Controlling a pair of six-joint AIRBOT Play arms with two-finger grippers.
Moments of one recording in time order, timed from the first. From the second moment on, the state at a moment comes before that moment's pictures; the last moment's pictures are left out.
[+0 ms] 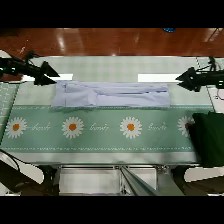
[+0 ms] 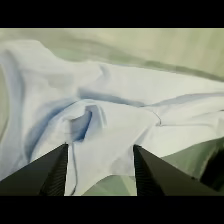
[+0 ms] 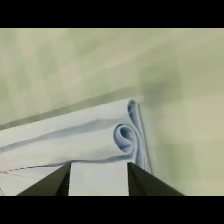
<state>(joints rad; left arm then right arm) 0.34 -1.90 1.77 0.84 -1.49 -1.49 -0.47 -1.65 1.35 -0.76 1.19 1.31</state>
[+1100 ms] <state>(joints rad) 0.01 -1.14 0.94 0.92 -0.93 -1.37 -0.28 -1.73 1.12 -0.64 1.04 1.24</state>
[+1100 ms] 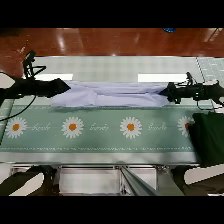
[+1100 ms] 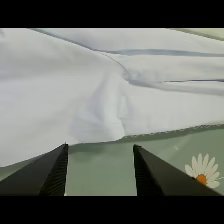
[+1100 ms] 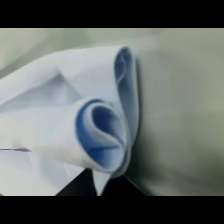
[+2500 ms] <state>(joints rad) -0.86 -2.04 1.78 0.76 -1.00 -1.46 -0.18 -0.67 0.91 -0.89 1.28 1.47</state>
